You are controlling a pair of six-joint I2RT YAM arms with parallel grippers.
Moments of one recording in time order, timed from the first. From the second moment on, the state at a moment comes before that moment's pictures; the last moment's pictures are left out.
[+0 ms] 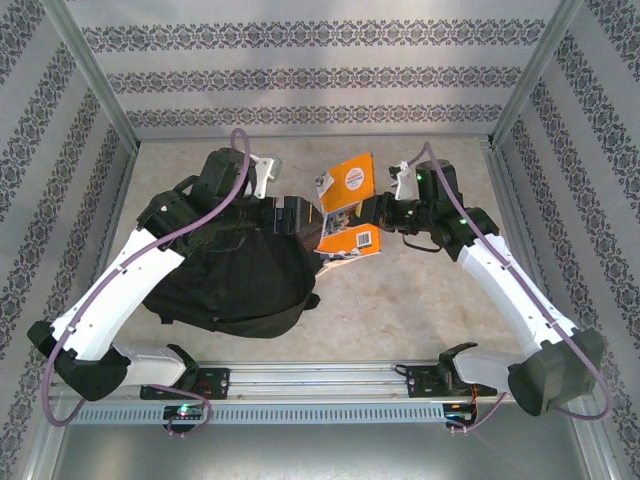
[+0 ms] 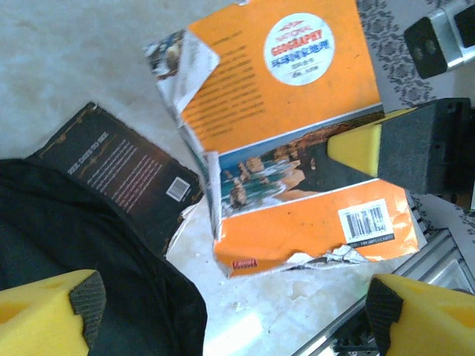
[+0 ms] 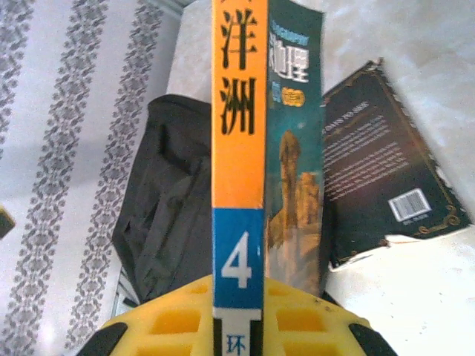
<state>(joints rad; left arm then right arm) -0.63 1.30 1.60 -0.98 0.14 -0.45 0.35 1.21 1.14 -0.56 -0.59 0.65</state>
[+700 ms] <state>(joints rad) -0.44 1.14 1.31 -0.69 0.40 -0.42 0.38 1.21 1.10 0.16 -0.98 1.03</state>
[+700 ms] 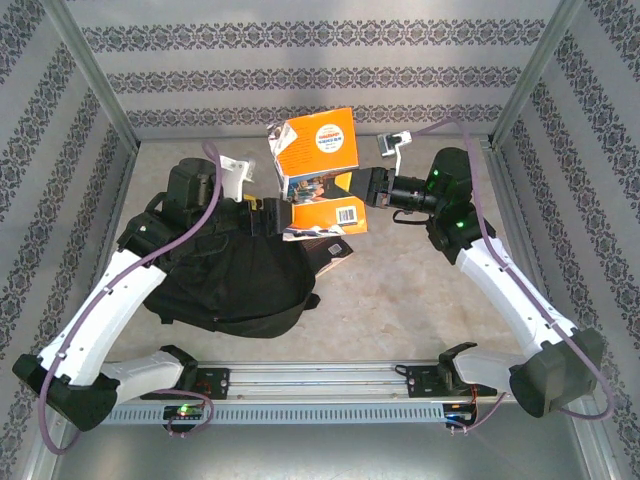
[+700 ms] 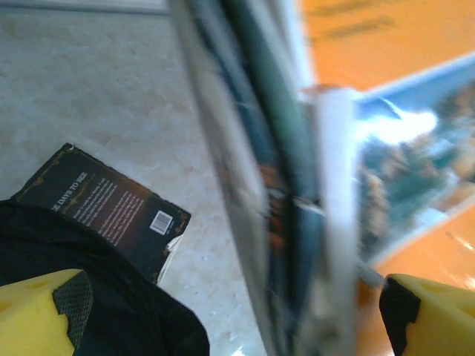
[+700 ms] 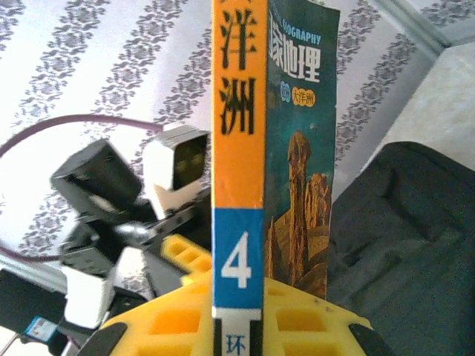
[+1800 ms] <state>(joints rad) -0.28 1.13 0.91 0.32 0.87 -1.10 0.39 1.23 1.06 0.32 -1.04 1.15</state>
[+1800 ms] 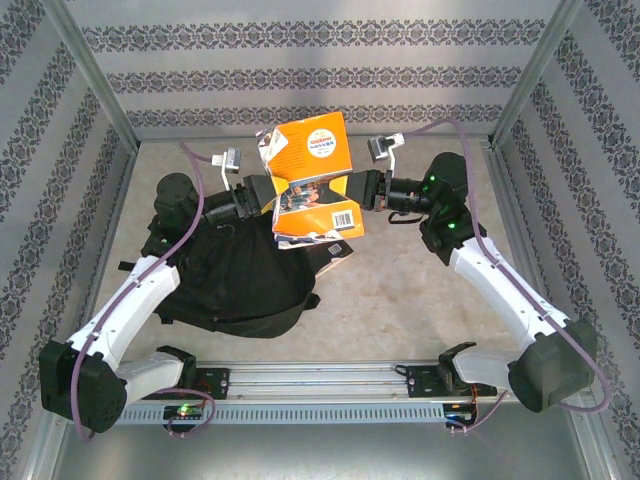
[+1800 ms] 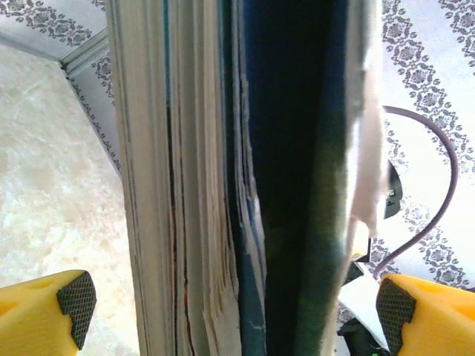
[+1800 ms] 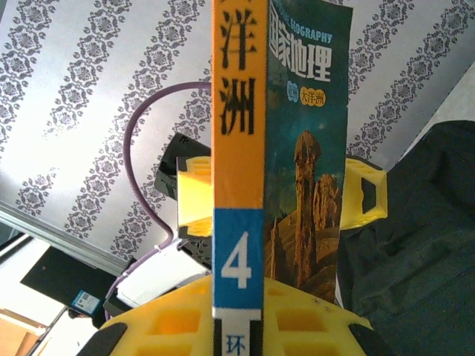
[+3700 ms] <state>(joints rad) -0.33 1.18 0.93 0.24 0.91 -1.04 0.40 1.26 1.09 -0.10 -0.95 0.86</state>
